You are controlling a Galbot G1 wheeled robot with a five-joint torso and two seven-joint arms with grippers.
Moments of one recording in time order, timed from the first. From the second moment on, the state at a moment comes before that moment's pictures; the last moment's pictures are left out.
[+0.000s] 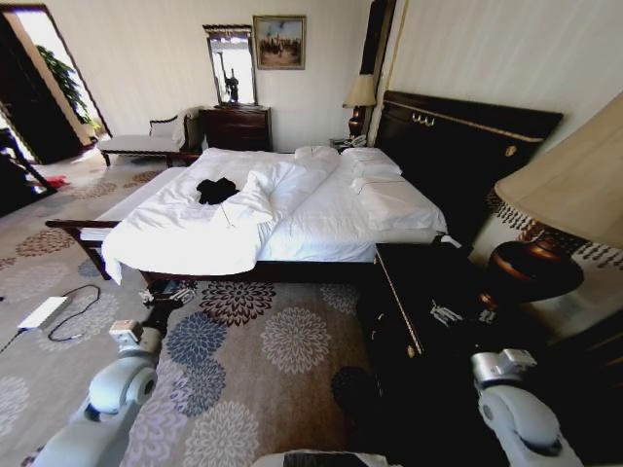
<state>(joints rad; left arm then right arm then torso) 1.48 -1.01 -0.69 -2.06 -0.56 0.10 -0.19 -1.65 1.12 0.88 2.01 0.48 0.06 0.06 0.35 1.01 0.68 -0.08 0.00</state>
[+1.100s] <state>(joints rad) 1.51 -1.02 -0.68 -2.05 -0.58 0.06 -0.15 -1.65 1.14 0.89 2.00 0.45 0.09 0.05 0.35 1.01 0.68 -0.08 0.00</state>
